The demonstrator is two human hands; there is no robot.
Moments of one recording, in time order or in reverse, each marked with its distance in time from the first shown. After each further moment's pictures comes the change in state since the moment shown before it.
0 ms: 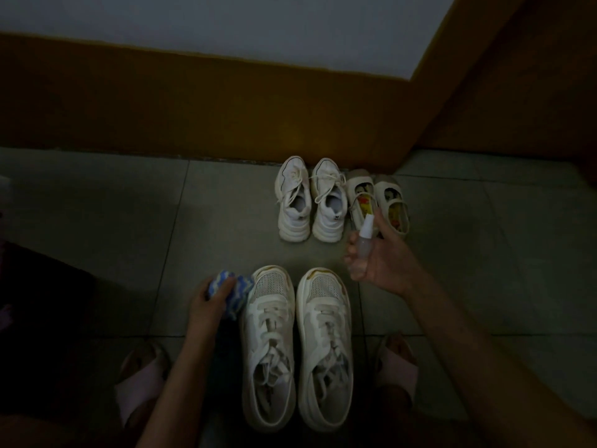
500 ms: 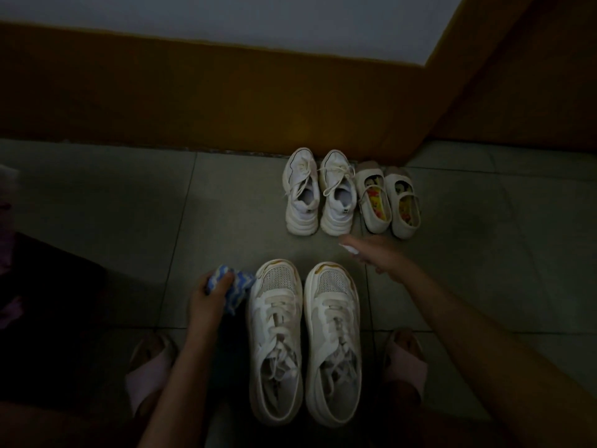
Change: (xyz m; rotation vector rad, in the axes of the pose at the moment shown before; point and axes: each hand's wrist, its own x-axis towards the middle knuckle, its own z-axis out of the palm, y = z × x) left_hand 0.011 -0.008 -0.011 0.040 0.071 0.023; right_hand 0.025 0.005 0.005 -0.988 0.532 0.077
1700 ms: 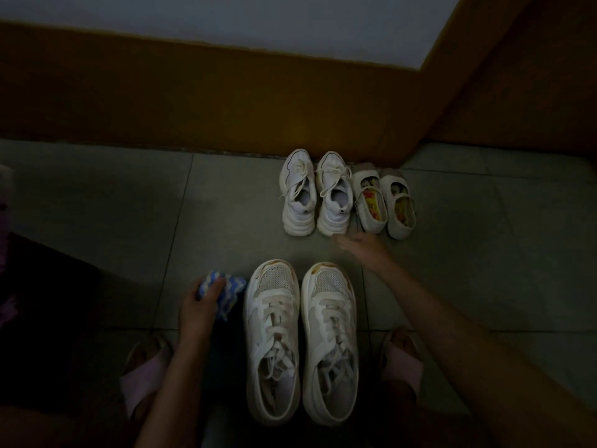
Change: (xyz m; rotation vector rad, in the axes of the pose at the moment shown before) left_hand -0.006 -0.003 -0.009 0.006 0.012 0.020; right_hand 0.023 0.009 0.015 -0.021 0.194 -0.123
